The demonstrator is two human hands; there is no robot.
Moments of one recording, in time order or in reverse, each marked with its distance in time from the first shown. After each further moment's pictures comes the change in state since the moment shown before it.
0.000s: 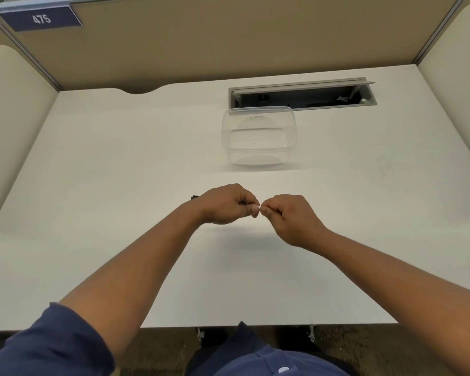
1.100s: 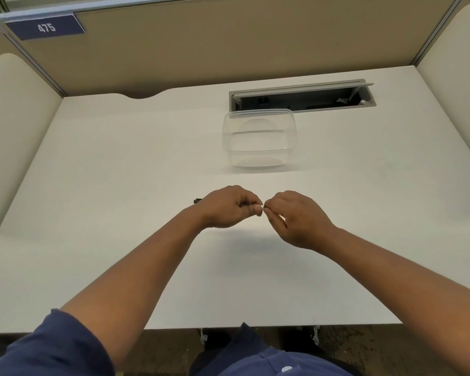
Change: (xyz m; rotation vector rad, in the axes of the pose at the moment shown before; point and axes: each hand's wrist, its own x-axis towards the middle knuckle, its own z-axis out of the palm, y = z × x) left_hand -0.004 0.000 0.005 0.032 0.098 0.040; right_hand -0.005 0.010 -0.008 -0.300 0.072 -0.289
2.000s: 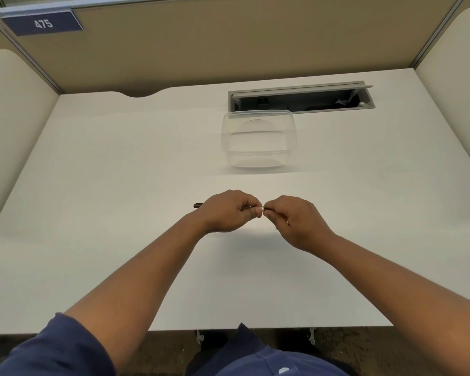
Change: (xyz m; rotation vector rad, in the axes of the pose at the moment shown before) left_hand 0.003 -0.001 0.011 0.009 0.035 -0.024; right_hand -0.003 0.004 0.009 0.156 0.008 0.158
